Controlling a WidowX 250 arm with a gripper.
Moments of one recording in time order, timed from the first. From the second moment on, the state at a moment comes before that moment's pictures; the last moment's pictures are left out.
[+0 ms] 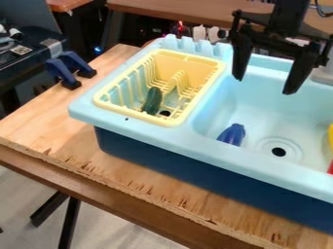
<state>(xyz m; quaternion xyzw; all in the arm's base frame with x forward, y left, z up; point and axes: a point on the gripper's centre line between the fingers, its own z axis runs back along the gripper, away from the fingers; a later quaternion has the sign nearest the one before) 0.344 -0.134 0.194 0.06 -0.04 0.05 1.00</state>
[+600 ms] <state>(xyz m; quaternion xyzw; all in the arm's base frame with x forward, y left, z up) 0.337 -0.121 0.140 0.09 0.01 0.02 1.00</state>
